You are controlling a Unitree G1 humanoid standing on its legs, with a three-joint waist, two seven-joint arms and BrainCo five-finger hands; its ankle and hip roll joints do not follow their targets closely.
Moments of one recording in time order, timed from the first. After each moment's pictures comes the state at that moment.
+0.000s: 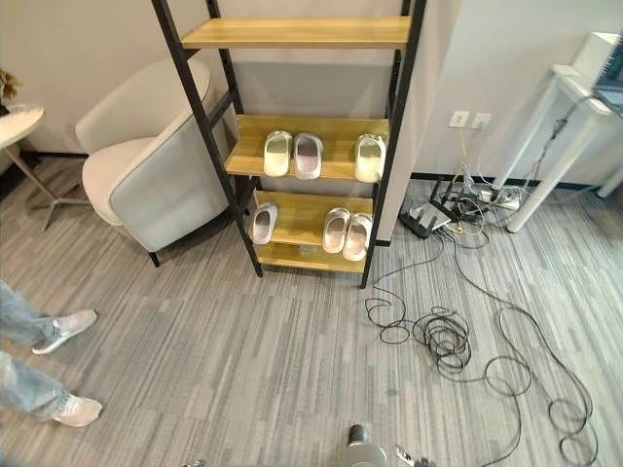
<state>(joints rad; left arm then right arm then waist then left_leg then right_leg) -0.04 0.20 -0.14 1.48 -0.19 -0.14 0.01 0.00 -0.24 0.18 1.37 0.29 -0.11 -0.01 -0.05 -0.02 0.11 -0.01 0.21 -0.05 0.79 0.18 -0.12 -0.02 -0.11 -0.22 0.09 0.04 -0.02</state>
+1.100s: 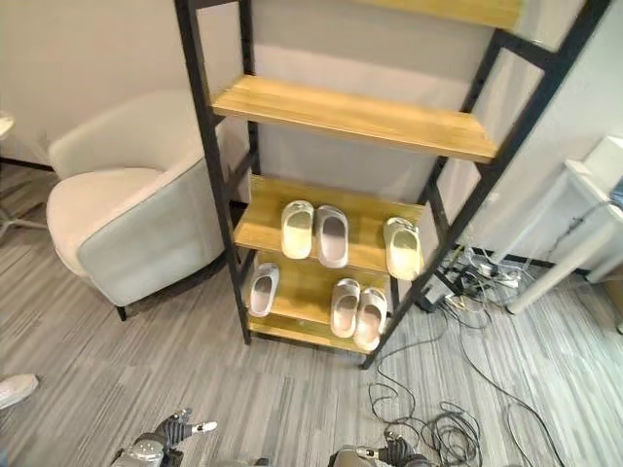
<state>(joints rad) -0.14 0.26 -0.27 1.36 -0.13 -0.14 0.01 -0.06 -0.21 0.36 1.33 0.11 -0.13 -0.04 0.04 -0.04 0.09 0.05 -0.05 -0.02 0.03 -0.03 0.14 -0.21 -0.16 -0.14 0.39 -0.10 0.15</state>
